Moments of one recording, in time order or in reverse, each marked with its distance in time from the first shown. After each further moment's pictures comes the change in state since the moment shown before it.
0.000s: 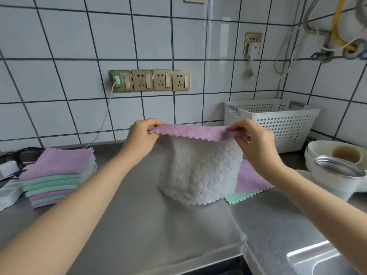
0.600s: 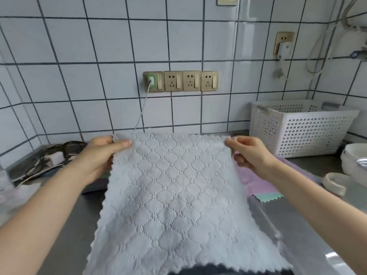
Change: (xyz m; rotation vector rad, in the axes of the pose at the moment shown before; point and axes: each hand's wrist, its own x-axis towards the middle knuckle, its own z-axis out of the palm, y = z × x) left_hand -0.078 -0.043 -0.146 -0.475 0.024 -0.643; right_hand -0.002 -0.060 0.060 0.809 -0.422 0.709
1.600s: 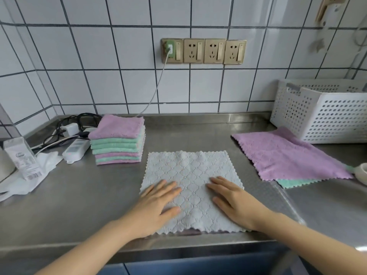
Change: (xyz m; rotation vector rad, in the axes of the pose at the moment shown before) left_hand -0.065 -0.163 0.034 1.187 -0.500 0.298; right_hand -0.054 0.144 0.066 -1.014 -0.458 -0.413
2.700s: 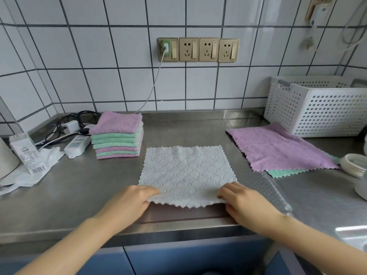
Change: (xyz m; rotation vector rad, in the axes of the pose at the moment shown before) left_hand -0.038 -0.016 -0.010 -0.021 0.299 0.020; right_hand -0.048 -0.012 -0.012 -0.259 0.162 -0.136
